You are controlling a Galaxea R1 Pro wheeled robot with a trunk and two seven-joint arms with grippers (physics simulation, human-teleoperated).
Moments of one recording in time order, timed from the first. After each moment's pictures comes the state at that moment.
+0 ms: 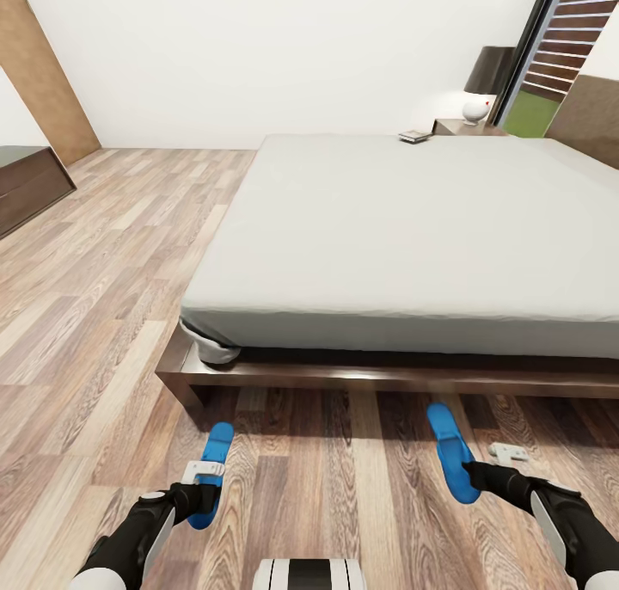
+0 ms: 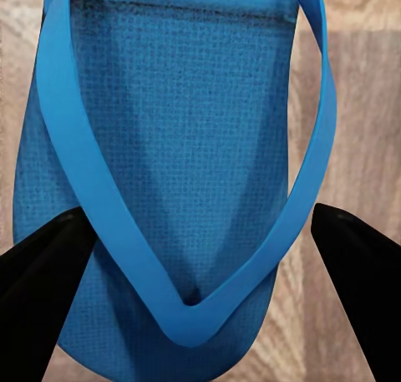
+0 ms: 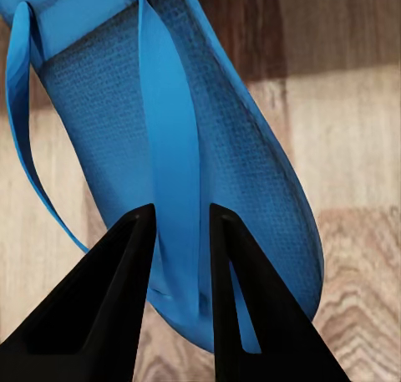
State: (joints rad) left arm -0.50 0.03 0.20 -0.55 -0.22 0.27 -0.27; right arm -0.48 -0.28 -0.27 -0.67 -0.03 0.34 0.47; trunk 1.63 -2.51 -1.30
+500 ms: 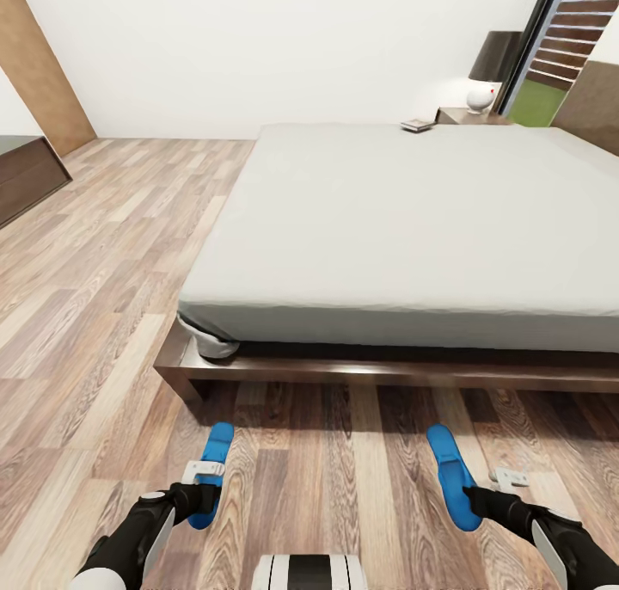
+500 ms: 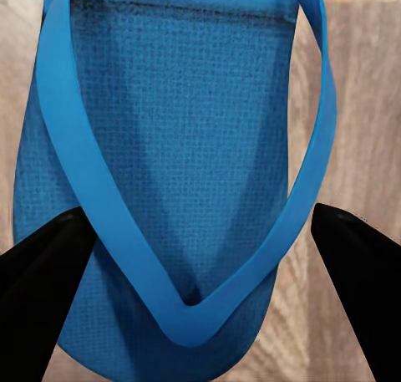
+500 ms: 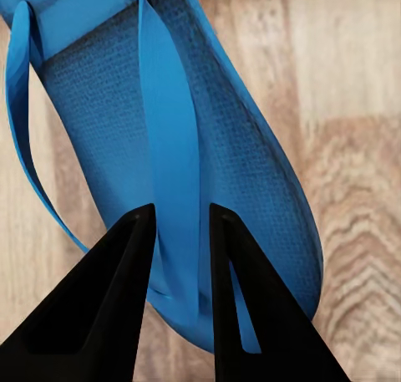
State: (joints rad) left arm -0.50 0.02 0.20 -0.55 -0.22 0.27 -0.27; right arm -0.48 -0.28 -0.26 -0.49 -0.03 0.21 0.47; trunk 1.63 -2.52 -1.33
